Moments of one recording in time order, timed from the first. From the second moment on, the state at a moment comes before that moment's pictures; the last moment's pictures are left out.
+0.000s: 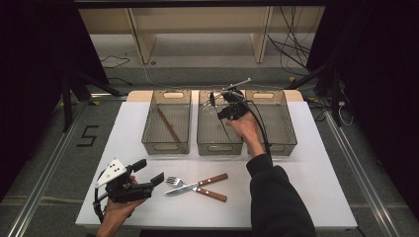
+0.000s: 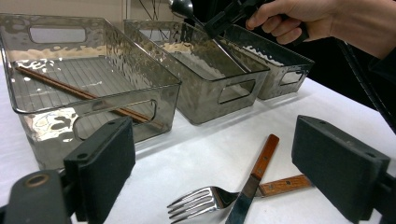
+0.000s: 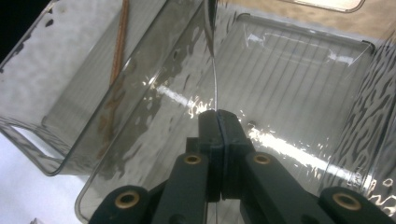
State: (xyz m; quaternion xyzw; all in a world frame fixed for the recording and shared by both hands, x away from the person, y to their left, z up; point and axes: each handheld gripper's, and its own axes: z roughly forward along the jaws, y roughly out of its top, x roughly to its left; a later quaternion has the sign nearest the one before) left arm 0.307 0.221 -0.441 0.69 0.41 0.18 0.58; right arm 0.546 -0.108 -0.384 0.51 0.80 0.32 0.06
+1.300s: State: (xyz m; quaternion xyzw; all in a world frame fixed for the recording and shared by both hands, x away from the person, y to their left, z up) left arm 0.307 0.222 -0.440 0.68 0.41 0.18 0.58; right arm 0.500 -0.096 -0.362 0.39 0.83 0.38 0.04
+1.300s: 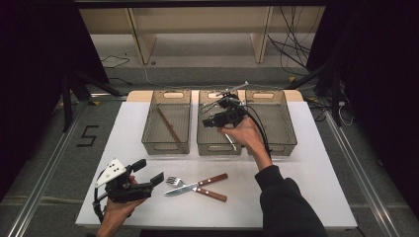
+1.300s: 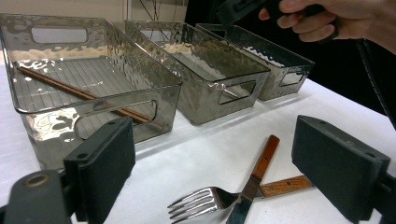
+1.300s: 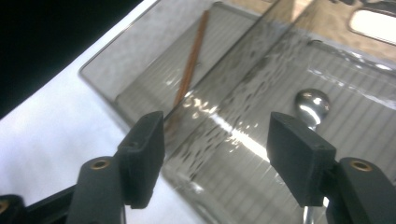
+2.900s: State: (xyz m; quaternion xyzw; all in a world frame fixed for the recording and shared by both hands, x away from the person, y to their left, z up) left arm 0.310 0.220 -0.442 0.69 0.41 0.17 0.58; right arm 0.420 -0.071 -0.403 0.23 0.92 0.31 0.02
